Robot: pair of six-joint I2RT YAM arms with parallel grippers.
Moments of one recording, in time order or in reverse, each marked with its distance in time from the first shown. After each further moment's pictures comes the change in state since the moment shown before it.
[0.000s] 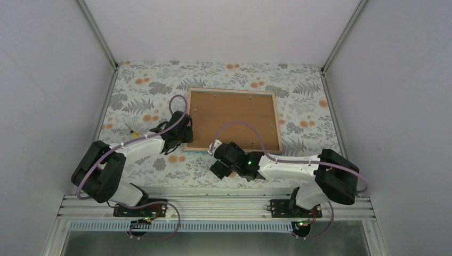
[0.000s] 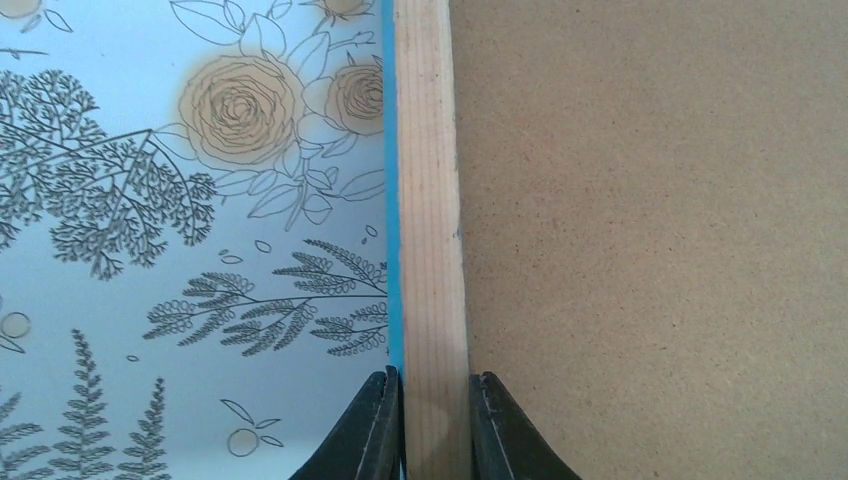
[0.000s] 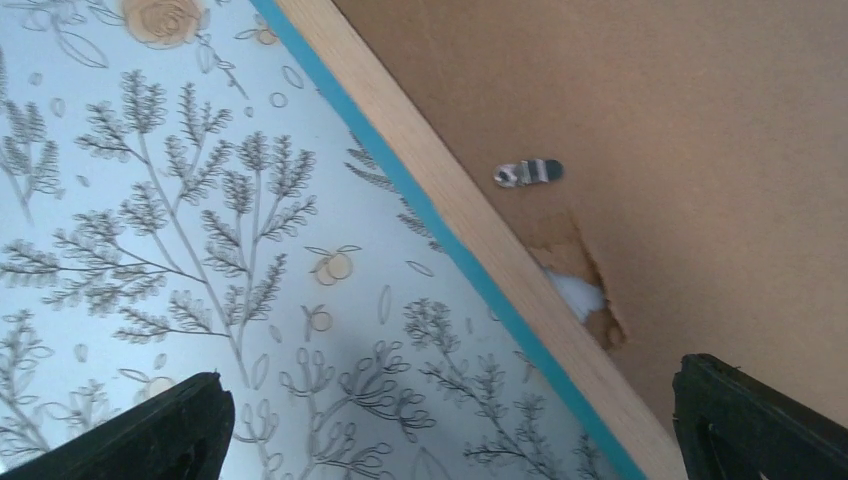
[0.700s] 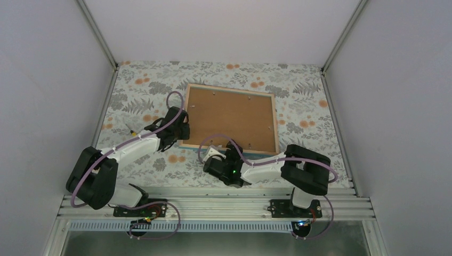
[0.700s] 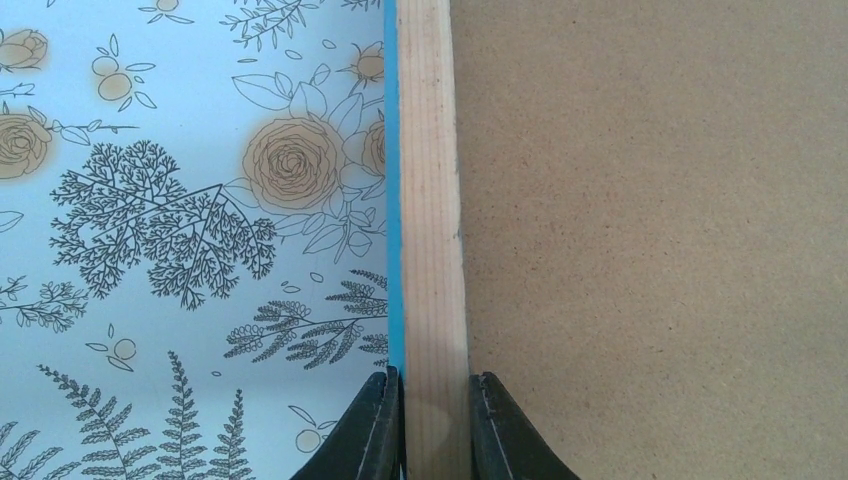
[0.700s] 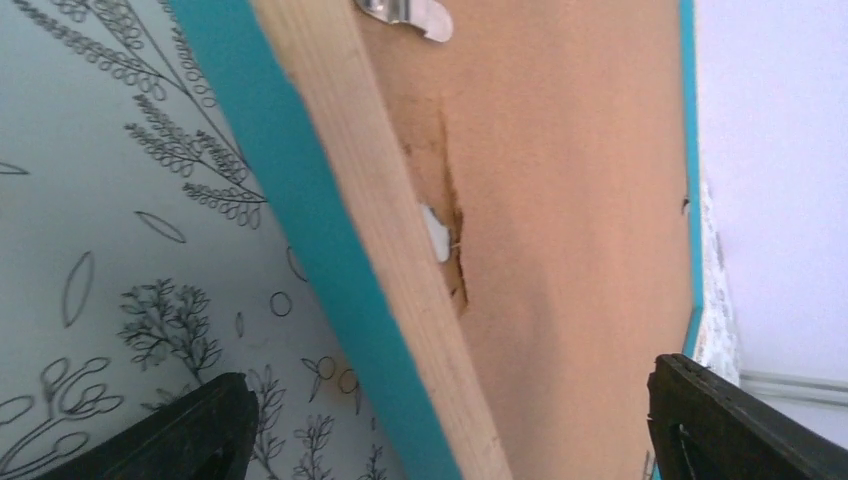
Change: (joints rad) left arm 0.035 -0.068 0.050 -0.096 -0.005 0.090; right arm 0.106 0.262 0.023 0.072 0.565 -0.234
